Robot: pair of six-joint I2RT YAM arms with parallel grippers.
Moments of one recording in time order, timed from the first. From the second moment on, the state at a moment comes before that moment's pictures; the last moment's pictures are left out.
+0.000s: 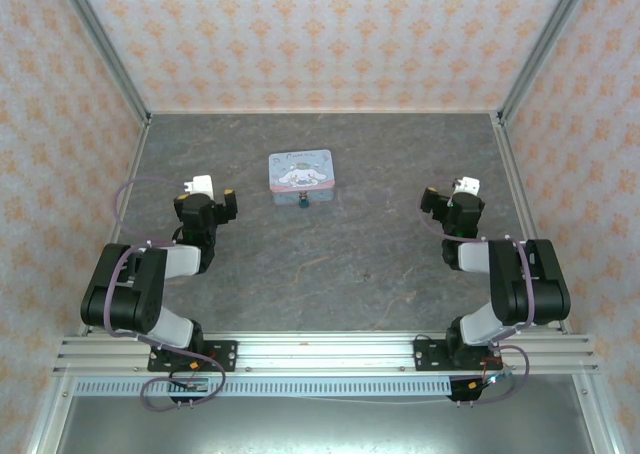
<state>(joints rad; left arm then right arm) -0.04 1.49 0.41 0.67 -0.28 -0.07 0.00 1.52 0.42 0.69 0.16 0.17</state>
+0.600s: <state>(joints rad) -0.05 1.20 0.49 0.35 -0.28 -0.13 0.00 1.25 0.52 0.32 0.11 0.25</state>
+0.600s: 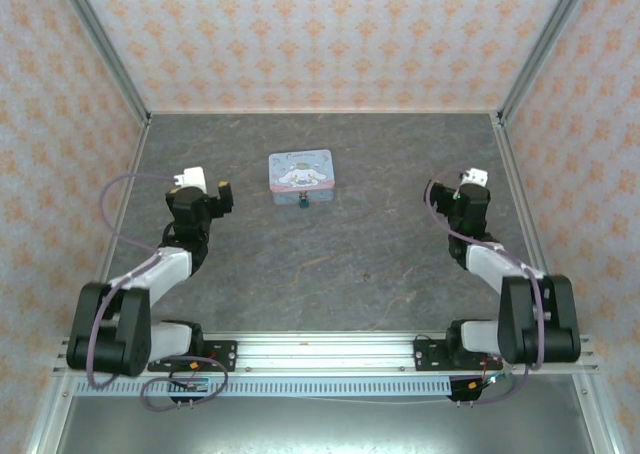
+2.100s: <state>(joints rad) -0.57 1.15 0.65 -0.08 -0.23 -0.81 0.71 1.41 0.72 -0.59 -0.12 0.75</state>
